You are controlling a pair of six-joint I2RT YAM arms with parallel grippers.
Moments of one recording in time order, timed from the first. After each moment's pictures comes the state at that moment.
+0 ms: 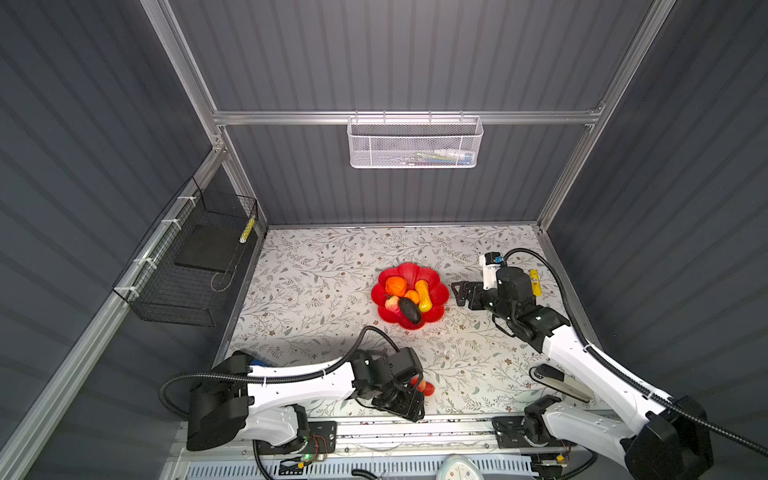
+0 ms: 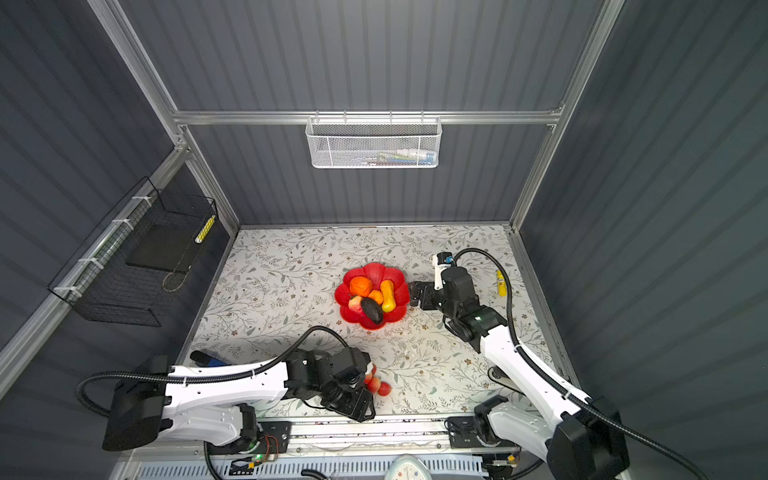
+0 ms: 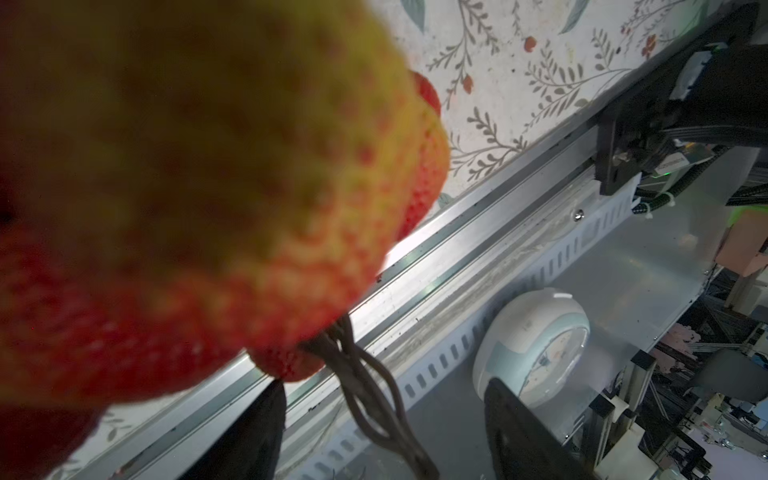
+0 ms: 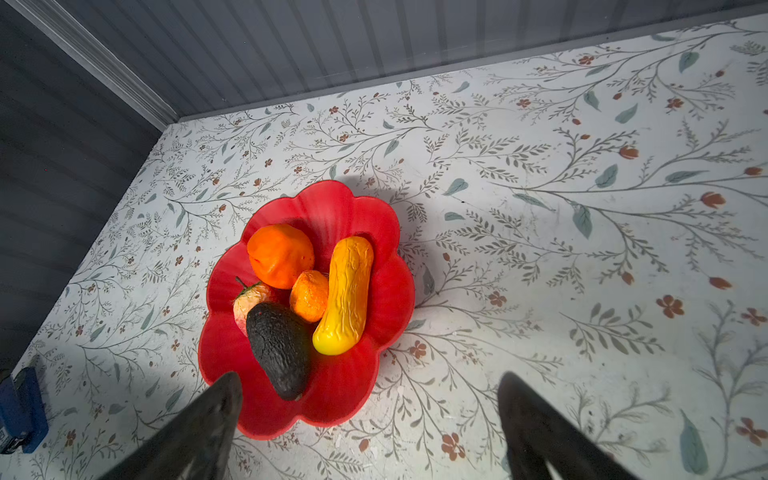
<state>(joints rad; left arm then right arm) -1.28 1.35 0.78 -0.61 0.31 -0.89 0.43 1.08 0.76 -0.22 -0.01 0.38</state>
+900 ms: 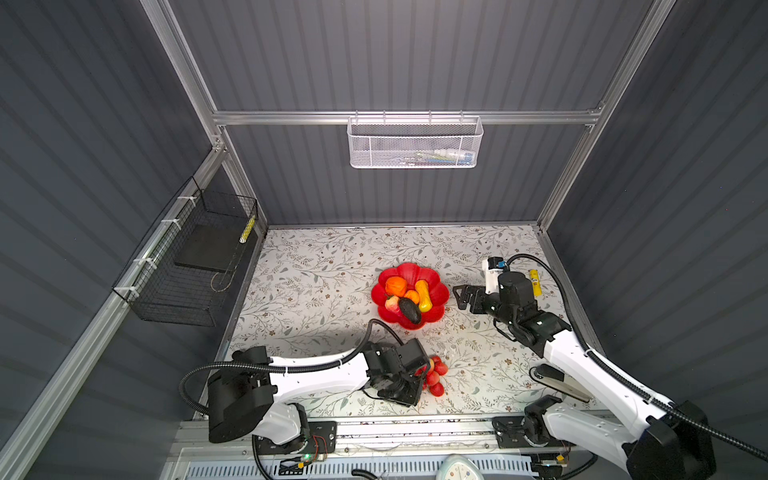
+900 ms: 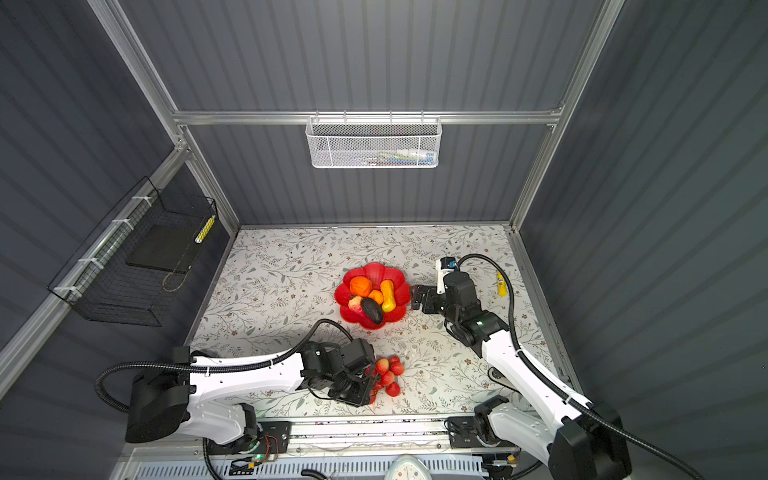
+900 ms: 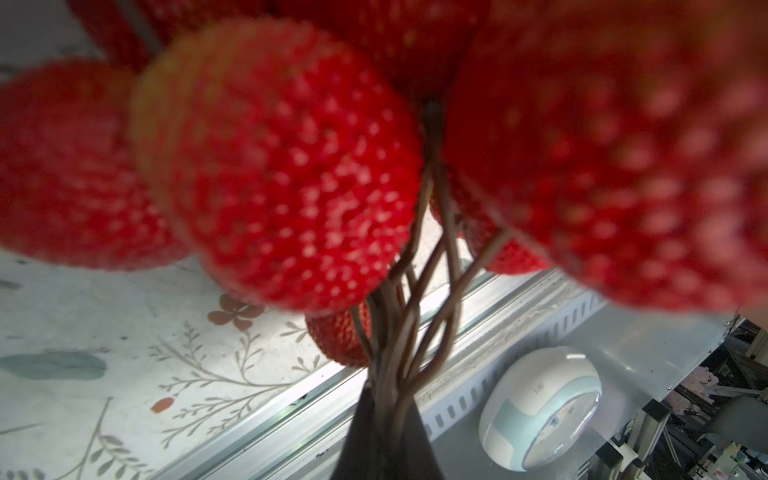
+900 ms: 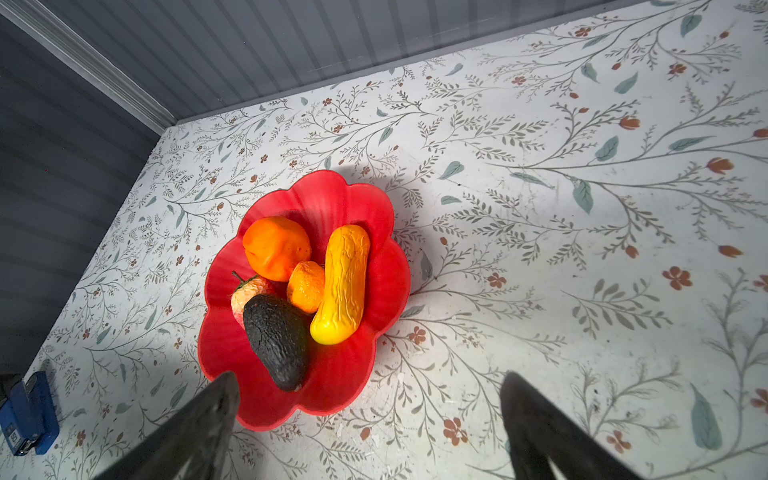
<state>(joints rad) -1.22 1.43 0.85 -0.63 0.26 -0.87 0.42 1.07 0.72 -0.21 -0.03 0.42</state>
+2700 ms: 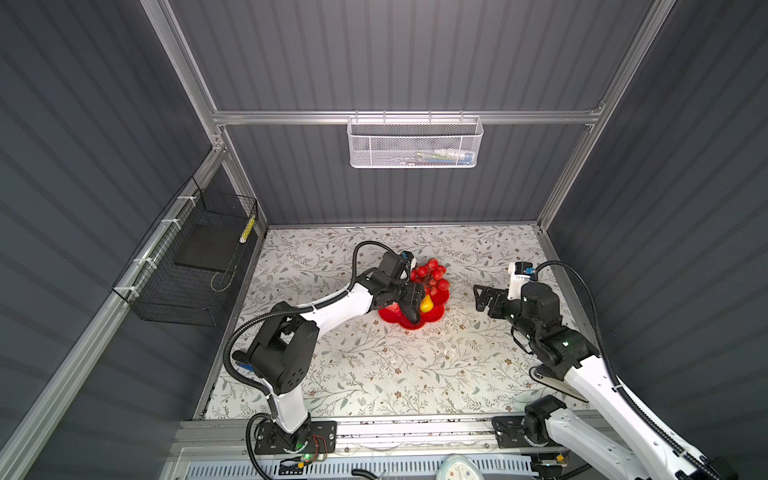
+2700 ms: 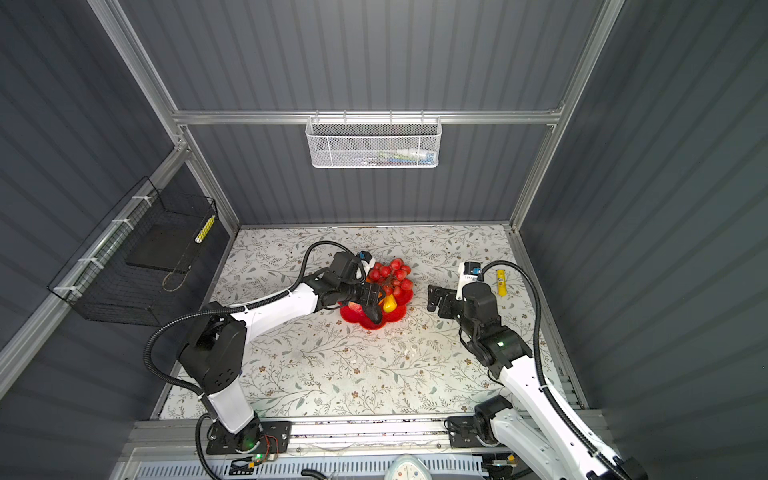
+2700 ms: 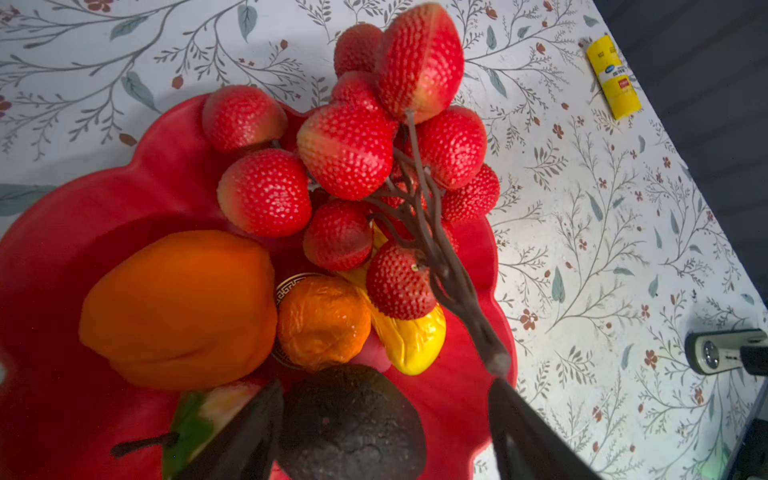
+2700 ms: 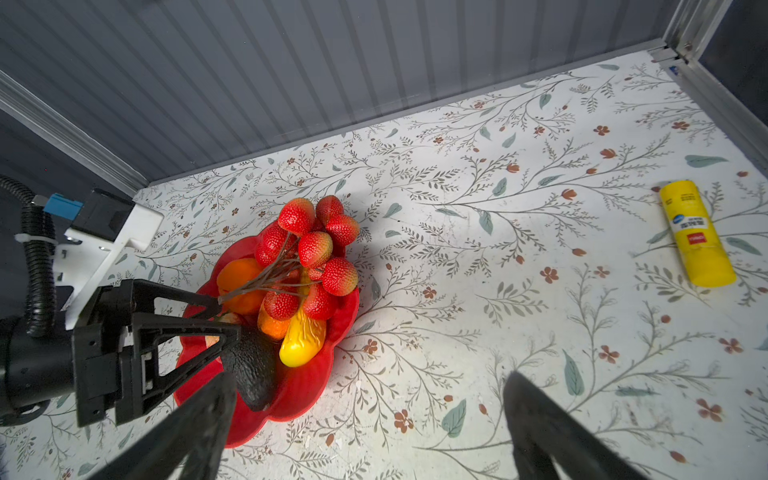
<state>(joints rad) -0.70 1.78 1.25 -0.28 0.16 -0.30 0.37 0.82 0.68 -0.31 0.11 0.42</state>
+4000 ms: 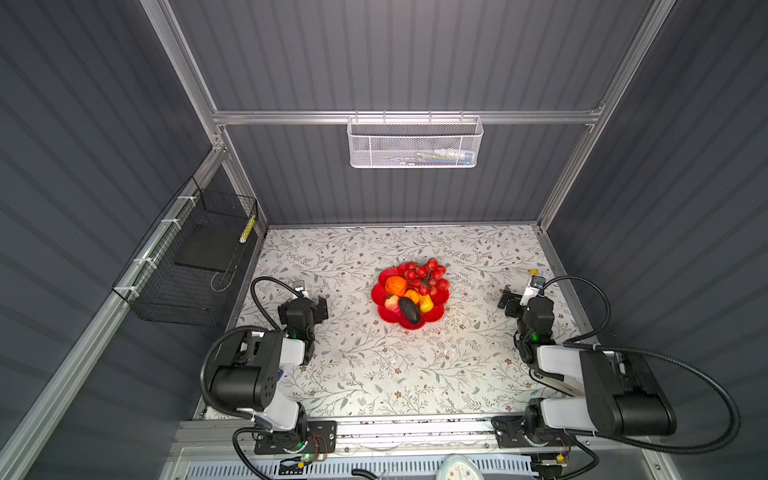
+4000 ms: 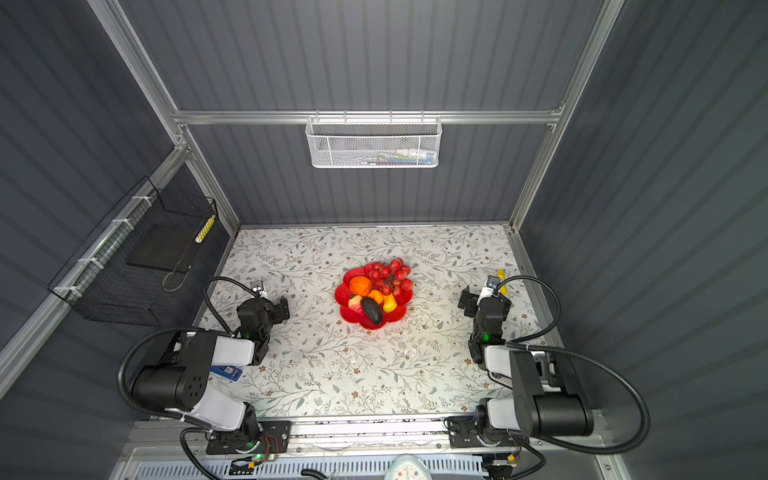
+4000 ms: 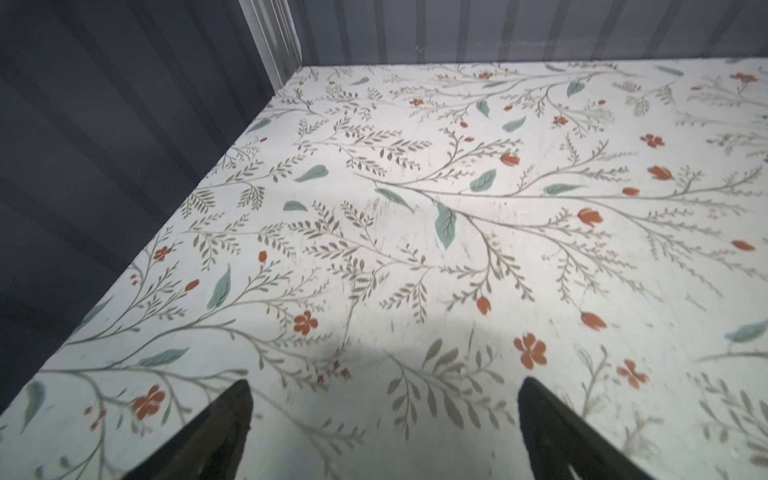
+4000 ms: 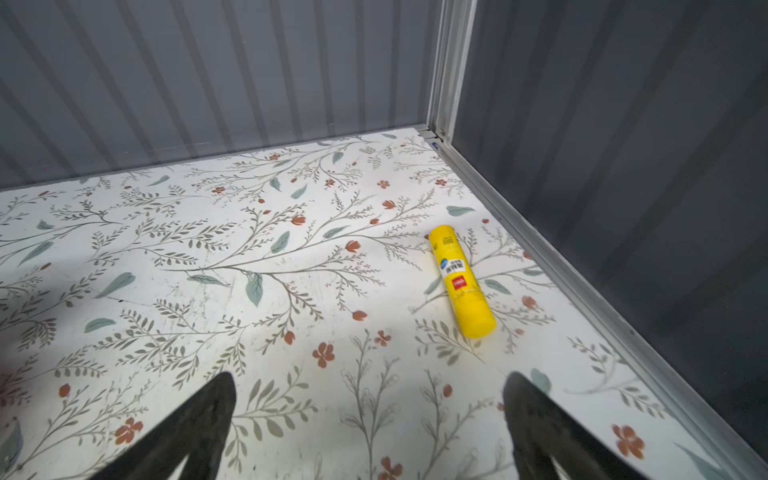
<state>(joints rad) -0.08 1.62 0.34 0.84 -0.28 -0.02 0.01 1.42 0.25 0.89 0.24 0.06</state>
